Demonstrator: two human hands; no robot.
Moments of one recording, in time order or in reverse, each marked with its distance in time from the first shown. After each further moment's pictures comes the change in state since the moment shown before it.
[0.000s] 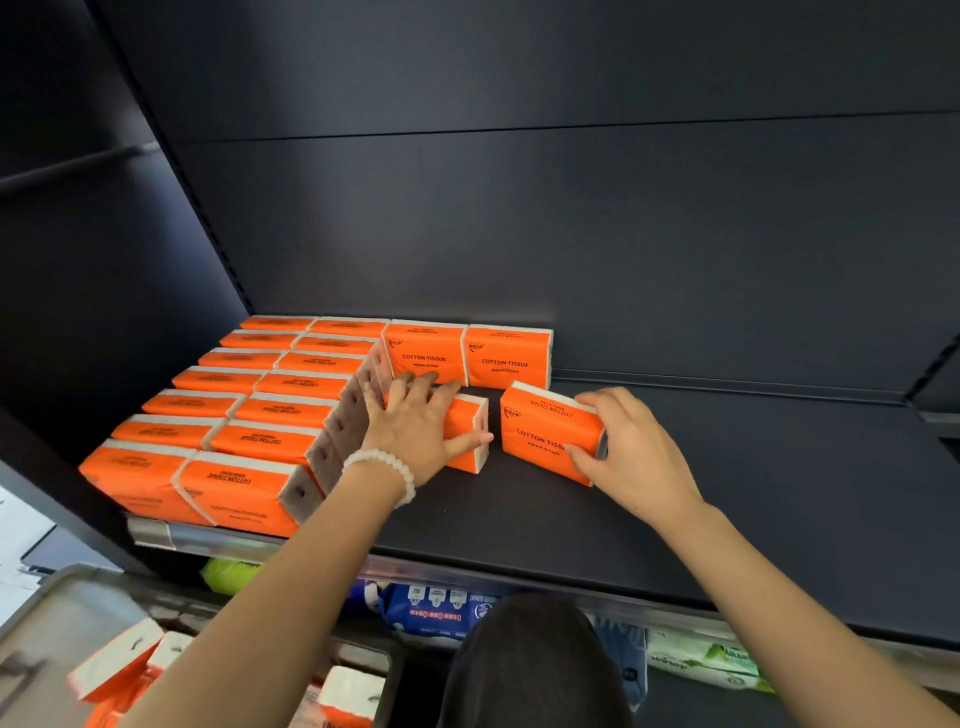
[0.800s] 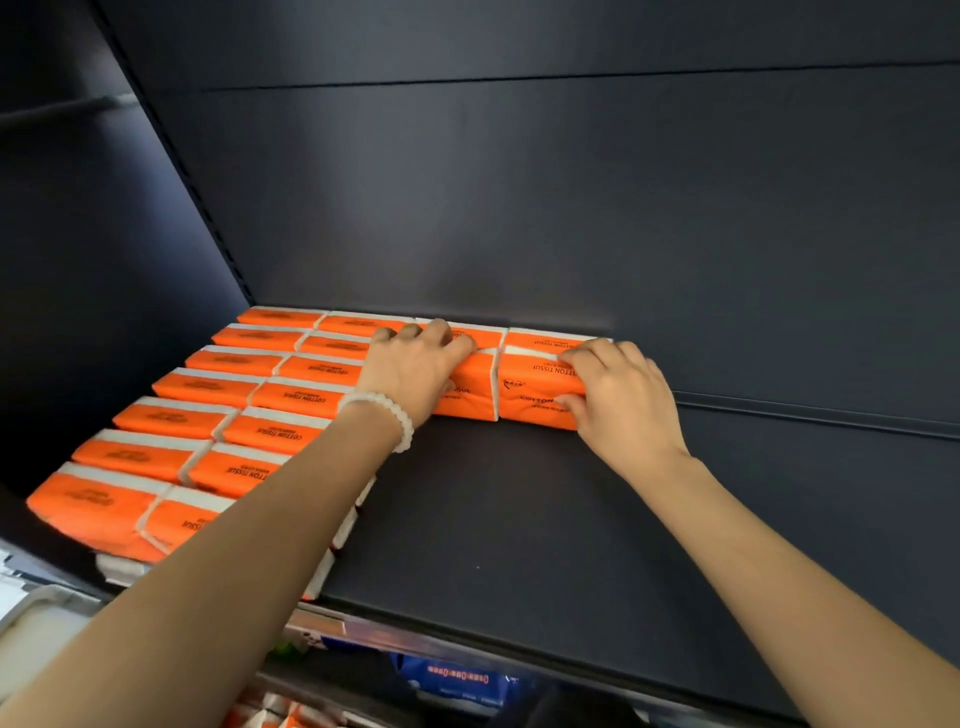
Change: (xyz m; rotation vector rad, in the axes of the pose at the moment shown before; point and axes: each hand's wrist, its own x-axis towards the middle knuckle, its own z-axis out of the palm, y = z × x) left_hand 0.092 -0.055 -0.002 0.270 0.224 0.131; right_hand 0.106 -0.019 0.055 -0.272 0.255 -0.221
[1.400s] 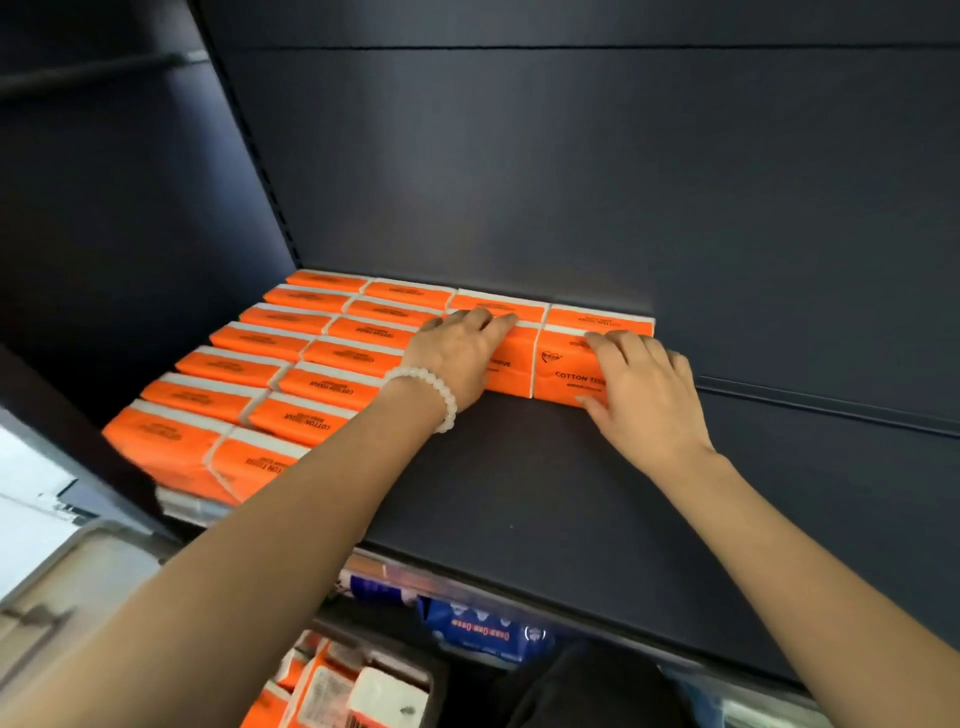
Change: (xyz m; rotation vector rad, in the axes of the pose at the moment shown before) left_hand -0.018 0.004 -0.002 -0.163 -0.115 -0.023; right_hand -0.011 -0.022 -0.005 -0.115 -0.143 -0.018
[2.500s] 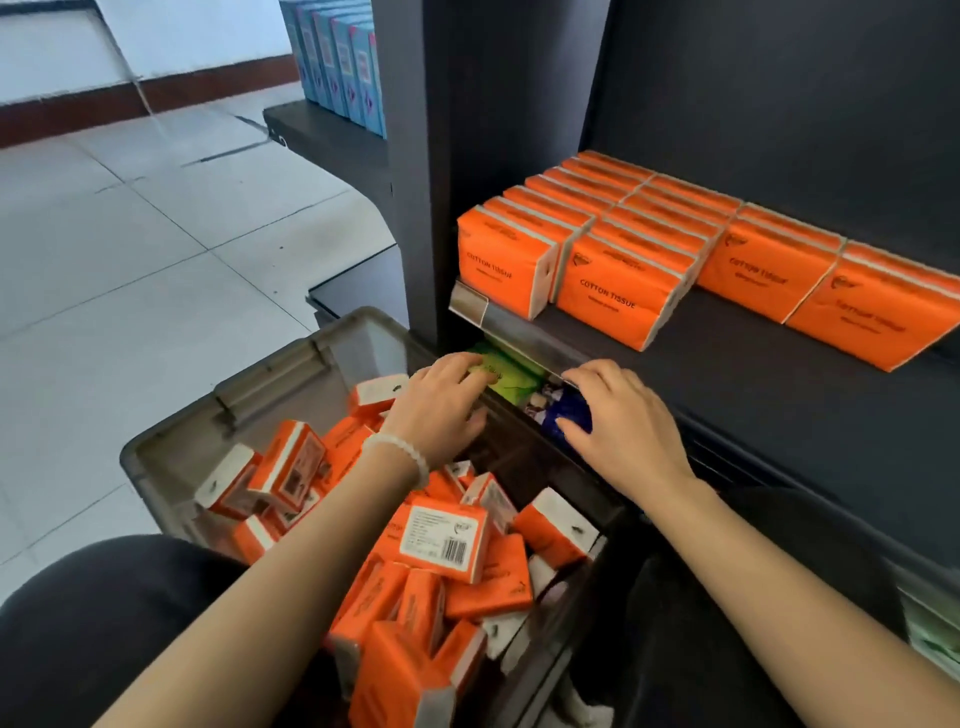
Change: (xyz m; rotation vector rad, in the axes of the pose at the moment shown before) left_hand -0.330 -0.103 0.076 -0.239 0.154 -0.289; right_hand -0.115 -0.244 -0.005 0.331 -0.302 -0.373
